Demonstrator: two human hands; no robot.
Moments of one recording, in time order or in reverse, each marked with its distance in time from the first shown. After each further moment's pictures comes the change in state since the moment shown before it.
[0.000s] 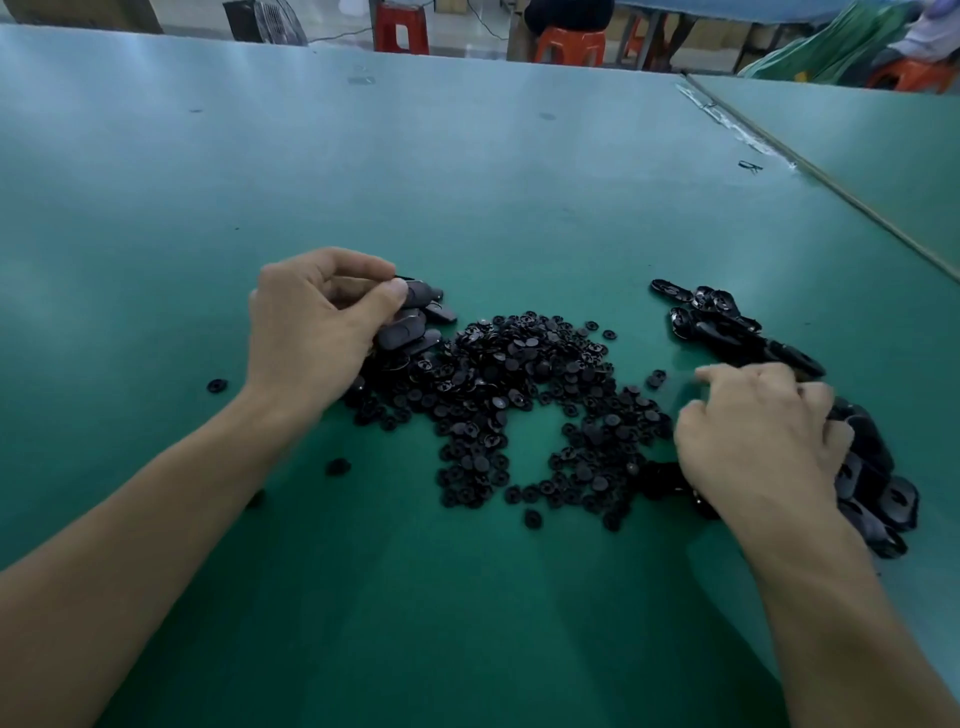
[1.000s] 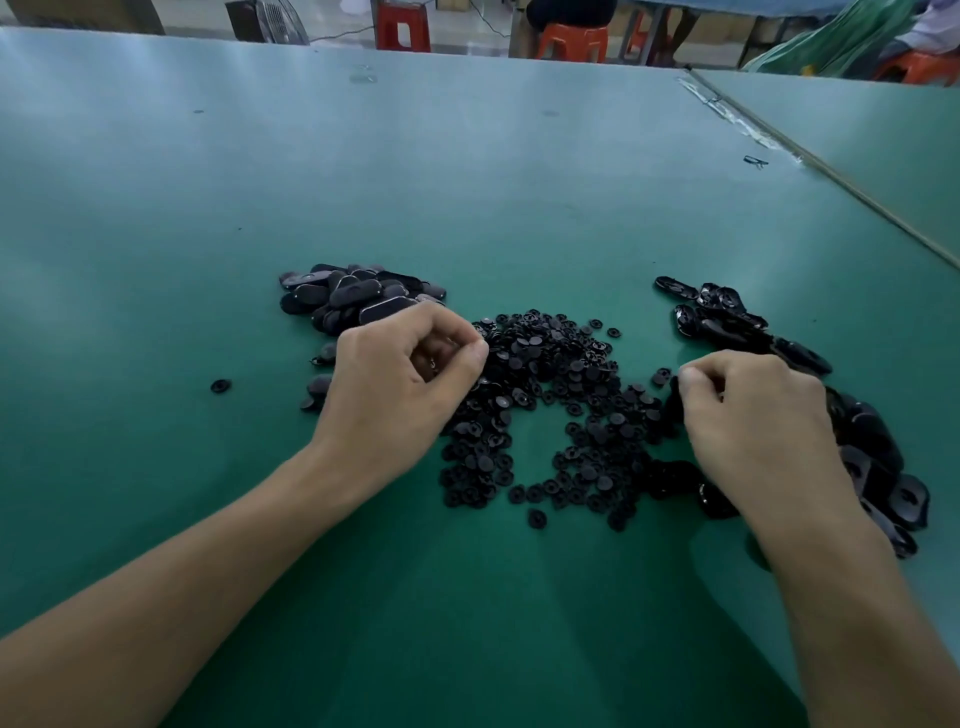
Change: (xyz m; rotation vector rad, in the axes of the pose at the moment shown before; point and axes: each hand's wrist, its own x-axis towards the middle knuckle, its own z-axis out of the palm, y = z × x) left_hand -0.043 -0.004 0.024 0.171 -0.185 0.301; right_hand 0.008 0.010 0.002 0.290 0.099 -0.172
